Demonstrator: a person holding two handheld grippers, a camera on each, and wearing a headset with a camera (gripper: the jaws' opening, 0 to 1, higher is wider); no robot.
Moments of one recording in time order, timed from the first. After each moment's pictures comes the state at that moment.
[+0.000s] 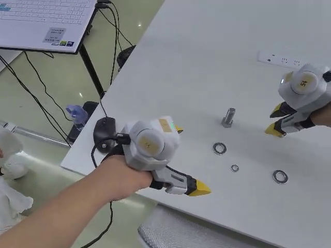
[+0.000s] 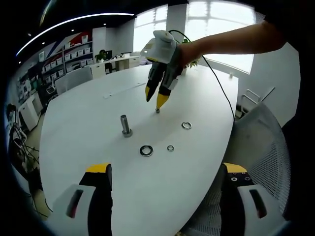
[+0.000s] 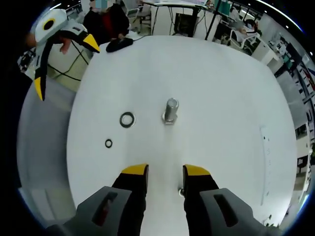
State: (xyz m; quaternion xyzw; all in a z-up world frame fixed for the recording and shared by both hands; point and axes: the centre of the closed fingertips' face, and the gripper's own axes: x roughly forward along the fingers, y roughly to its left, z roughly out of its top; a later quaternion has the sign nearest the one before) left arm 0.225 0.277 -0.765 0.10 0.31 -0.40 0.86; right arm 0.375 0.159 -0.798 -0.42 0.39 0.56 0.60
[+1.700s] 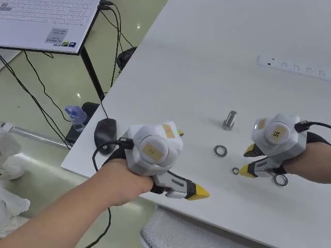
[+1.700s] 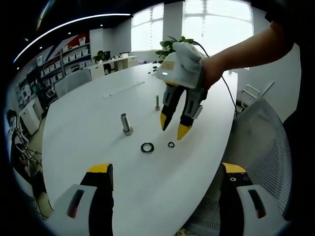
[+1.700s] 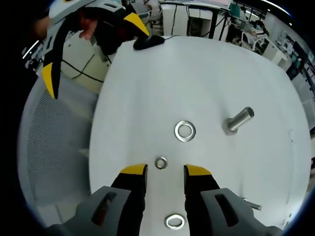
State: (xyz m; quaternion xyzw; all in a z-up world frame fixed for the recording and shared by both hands) left arm 0.220 0.282 -0.767 0.12 0.31 -0.40 0.86; right arm 0.280 0.188 -0.848 -0.38 0.40 0.59 0.58
